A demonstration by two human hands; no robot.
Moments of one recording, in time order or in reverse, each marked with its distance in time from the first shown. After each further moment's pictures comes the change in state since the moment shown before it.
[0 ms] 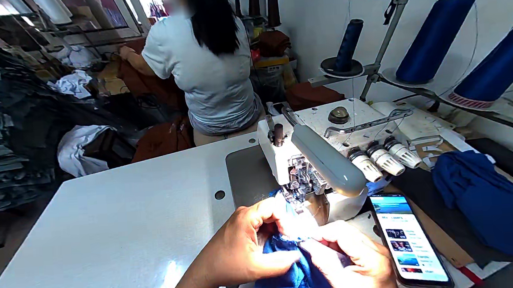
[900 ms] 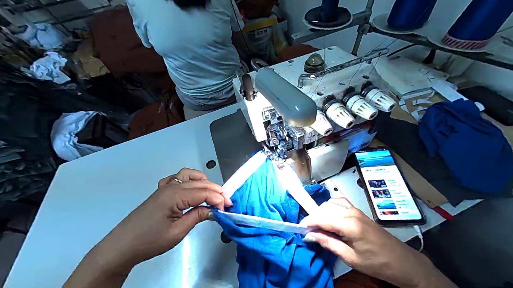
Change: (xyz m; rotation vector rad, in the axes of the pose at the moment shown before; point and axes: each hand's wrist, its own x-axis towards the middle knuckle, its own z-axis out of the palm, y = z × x) left_hand -0.052 0.038 -0.059 0.772 -0.117 -0.042; right_hand -0.028 0.025 -0.057 -0.132 -0.584 -0.157
